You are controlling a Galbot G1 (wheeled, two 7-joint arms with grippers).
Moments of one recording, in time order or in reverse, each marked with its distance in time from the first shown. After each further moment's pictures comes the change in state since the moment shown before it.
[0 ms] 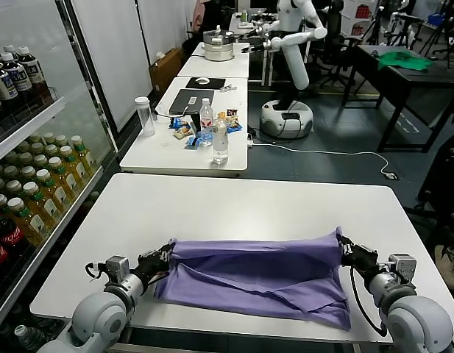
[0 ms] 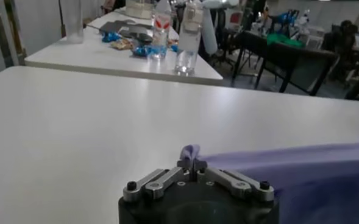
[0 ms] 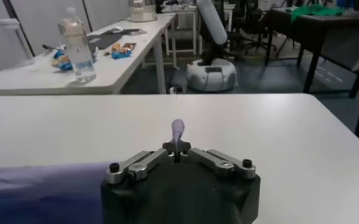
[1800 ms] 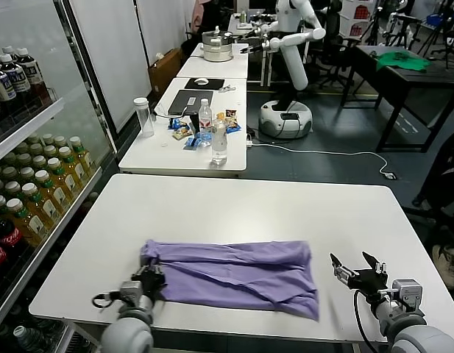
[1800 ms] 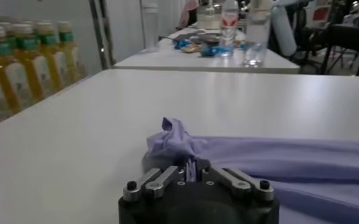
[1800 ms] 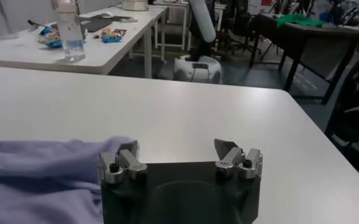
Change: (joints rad) left arm 0.125 -0.191 -0.082 0.044 0.281 -0.076 -0.227; right arm -0.164 0.038 0.070 0.121 -0.125 0.009 -0.012
